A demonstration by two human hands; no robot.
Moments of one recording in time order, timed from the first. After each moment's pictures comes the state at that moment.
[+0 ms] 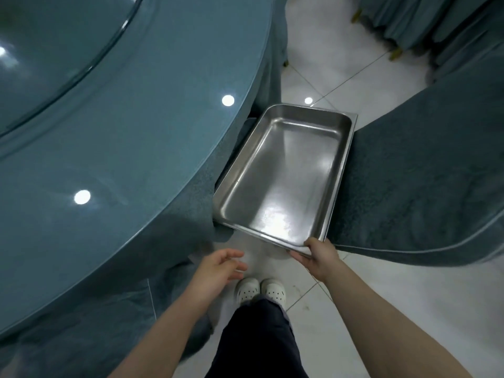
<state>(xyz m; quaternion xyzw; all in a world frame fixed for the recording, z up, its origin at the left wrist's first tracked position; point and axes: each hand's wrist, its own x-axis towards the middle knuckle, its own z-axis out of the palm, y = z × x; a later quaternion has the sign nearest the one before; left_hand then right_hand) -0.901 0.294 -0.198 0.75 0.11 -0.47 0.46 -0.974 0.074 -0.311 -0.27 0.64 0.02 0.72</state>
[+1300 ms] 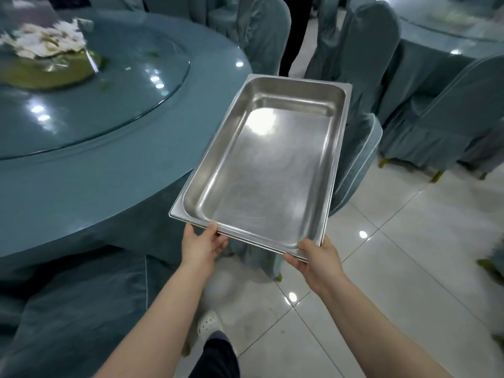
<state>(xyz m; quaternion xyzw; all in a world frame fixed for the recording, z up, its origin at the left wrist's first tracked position) -1.050 0.306 -0.103 0.56 0.20 -0.19 0.78 -1.165 0.128 -0.077 -0.43 0.43 -0.10 0.79</state>
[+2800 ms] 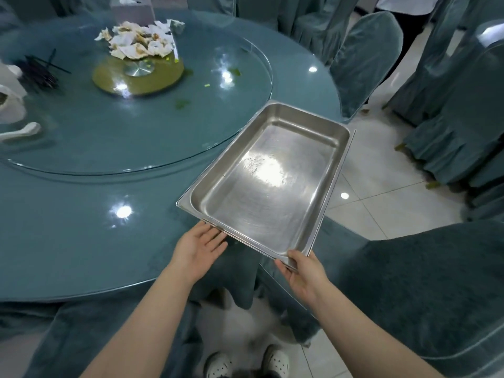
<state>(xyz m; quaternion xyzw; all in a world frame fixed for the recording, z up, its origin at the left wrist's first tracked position) -0.811 0.375 -0.092 0.39 0.30 -0.21 0.84 -0.868 0.160 -0.116 -0.35 0.43 0.07 0.83</state>
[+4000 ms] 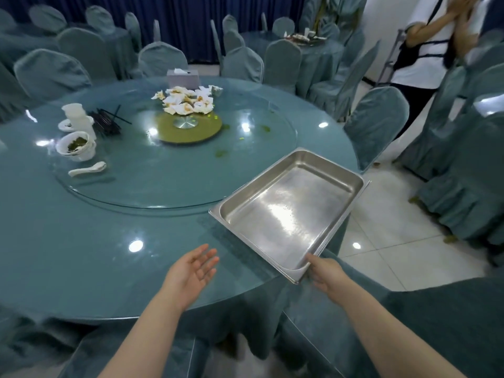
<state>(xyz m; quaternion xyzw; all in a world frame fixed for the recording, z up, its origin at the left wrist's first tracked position) -0.820 0.477 -0.044 0.41 0.29 -0.16 0.85 -0.812 0.180 -0.067 -0.67 0.36 0.17 0.62</state>
